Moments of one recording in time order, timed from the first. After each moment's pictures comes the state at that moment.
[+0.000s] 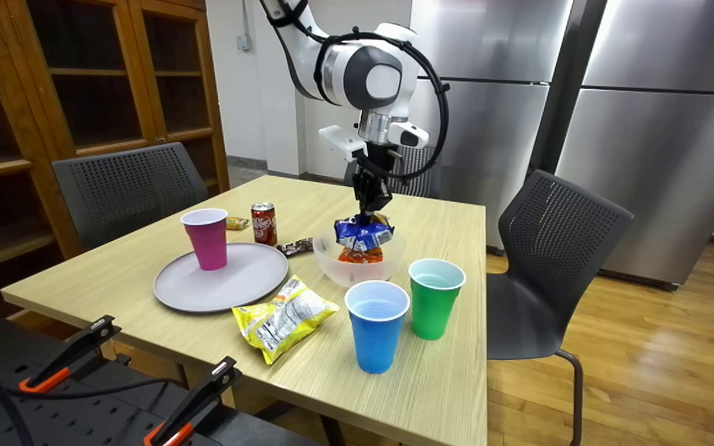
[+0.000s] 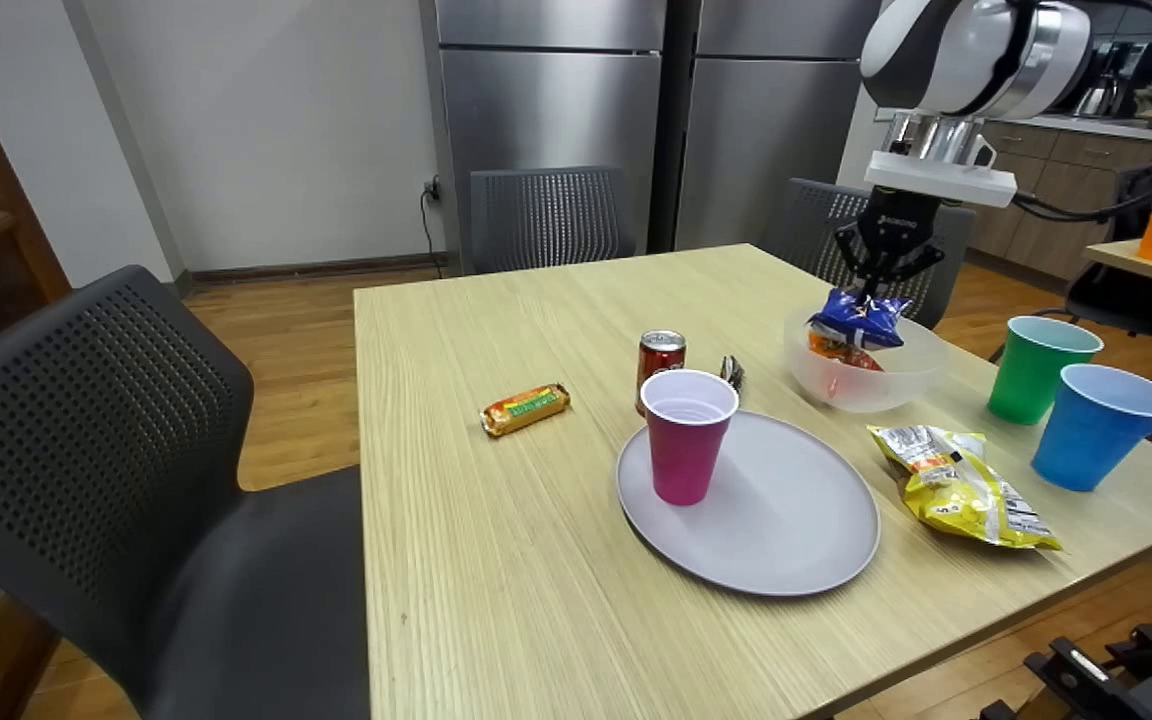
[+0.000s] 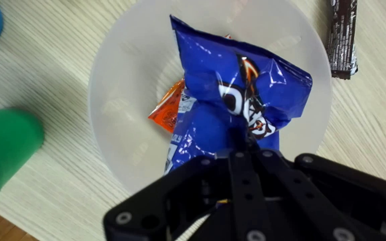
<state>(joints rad) -0.16 0.58 -0.13 -1.87 0.25 2.39 0.24</state>
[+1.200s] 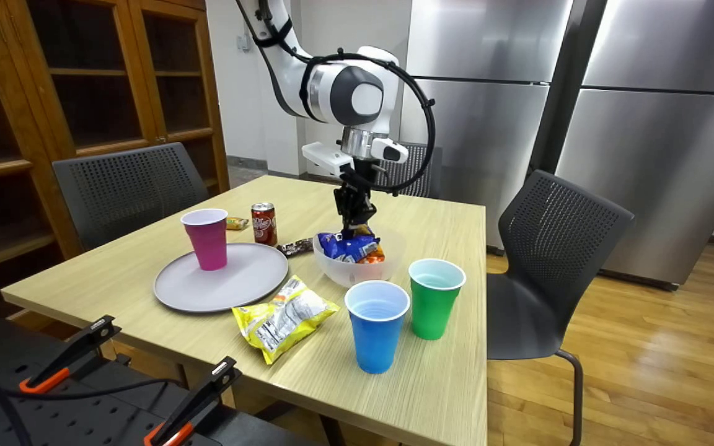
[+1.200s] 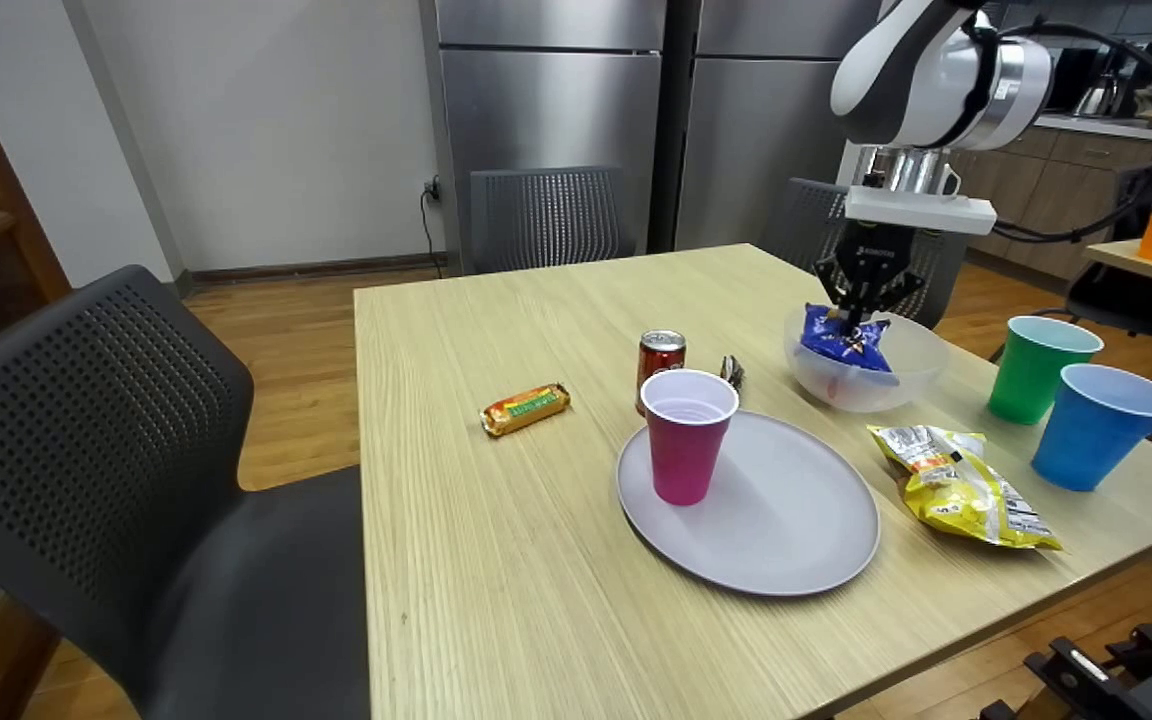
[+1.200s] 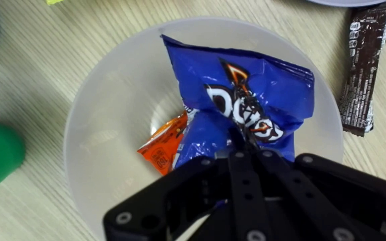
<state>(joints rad) -0.12 0.62 -0.11 -1.88 0.20 2.39 0.22</state>
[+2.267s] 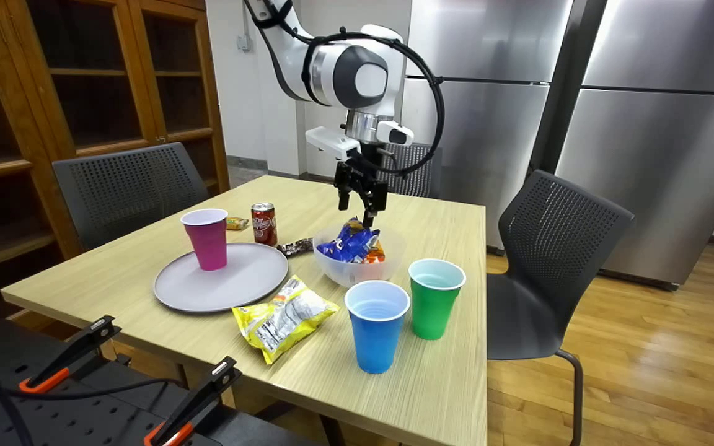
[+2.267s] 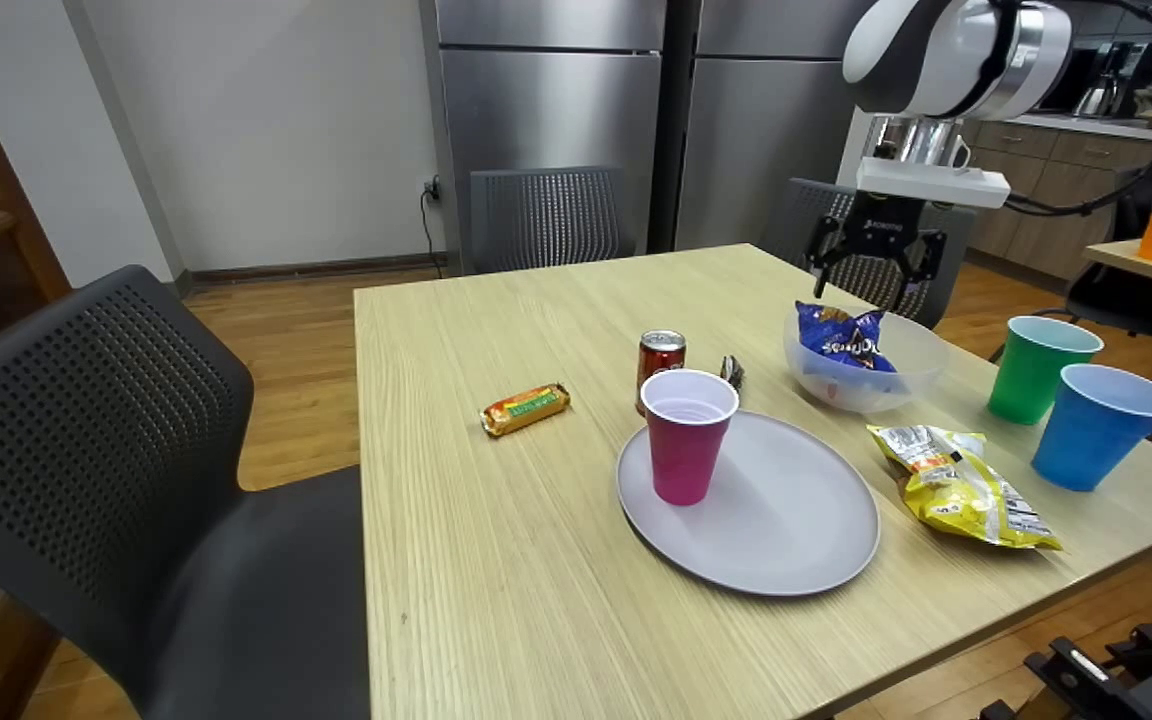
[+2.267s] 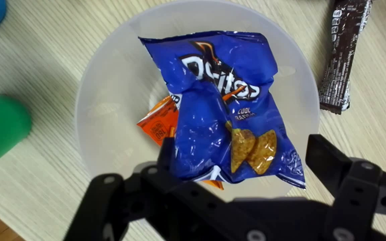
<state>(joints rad) -0.13 0.57 -0.12 -1.88 0.19 2.39 0.18</state>
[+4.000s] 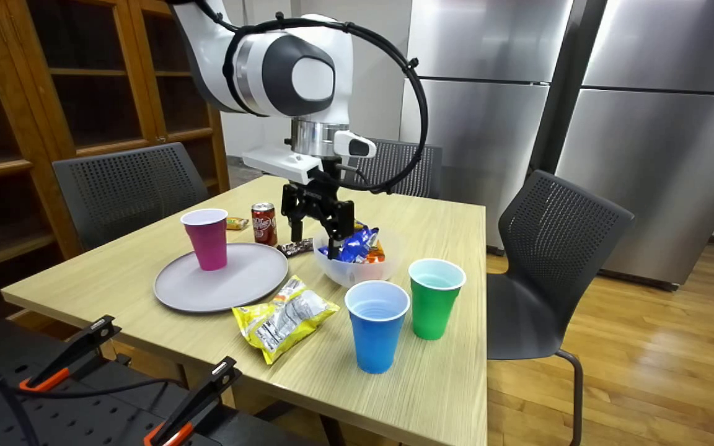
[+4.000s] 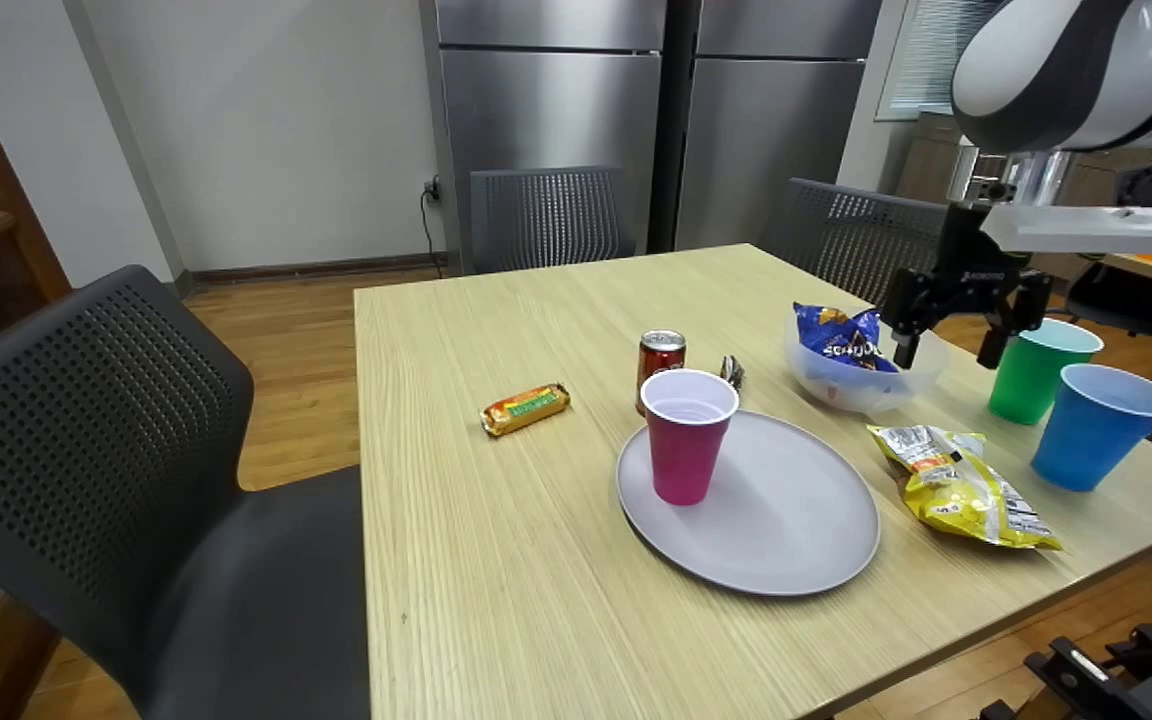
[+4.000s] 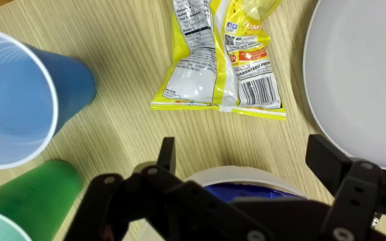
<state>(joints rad) -0.12 0.27 -0.12 -2.42 0.05 2.60 0.01</state>
